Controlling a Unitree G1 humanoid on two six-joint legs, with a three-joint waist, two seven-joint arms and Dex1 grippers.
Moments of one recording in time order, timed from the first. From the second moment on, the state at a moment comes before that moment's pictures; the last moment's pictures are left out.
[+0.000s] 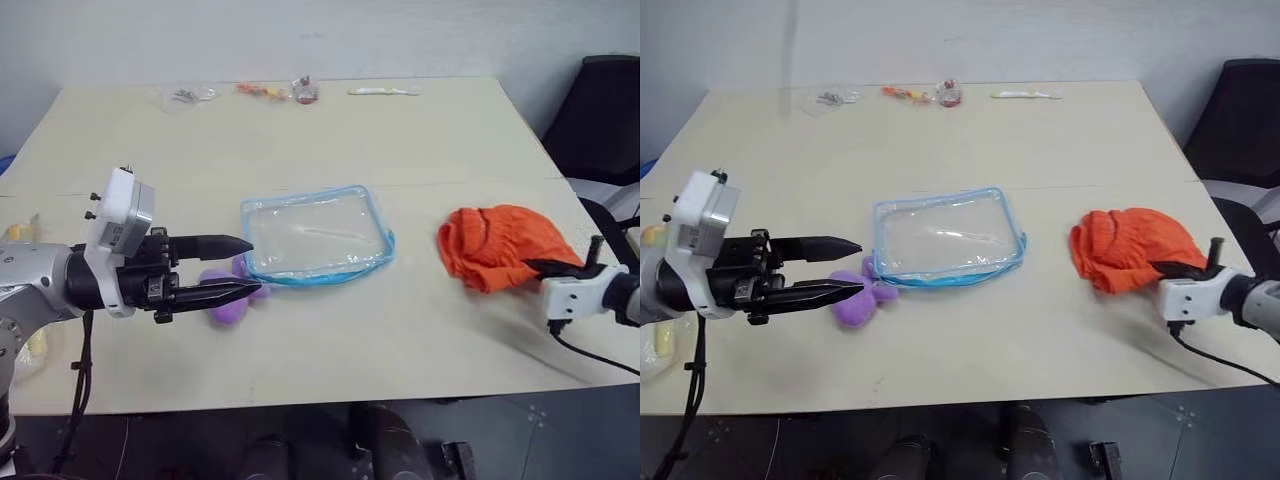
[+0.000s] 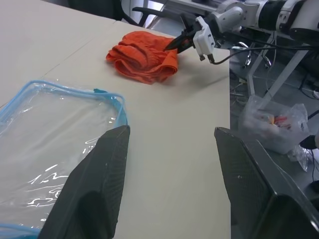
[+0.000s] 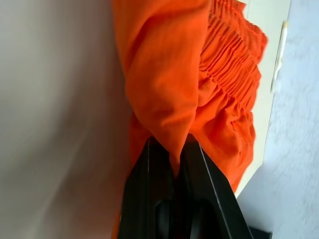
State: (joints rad) left arm -0.31 0.96 0.45 -0.58 -1.04 0.97 -0.88; right arm -0.41 -1.15 0.07 0.89 -0.49 -1.05 0.37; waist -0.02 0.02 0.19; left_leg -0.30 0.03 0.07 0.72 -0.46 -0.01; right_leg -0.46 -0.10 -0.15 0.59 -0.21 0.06
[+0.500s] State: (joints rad) left arm -0.30 1.00 0.39 -0.54 -1.01 0.89 -0.93; right arm -0.29 -1.18 0.04 0.84 -0.15 -0.94 0.64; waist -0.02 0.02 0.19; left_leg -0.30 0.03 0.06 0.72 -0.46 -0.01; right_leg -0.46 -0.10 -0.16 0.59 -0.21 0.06
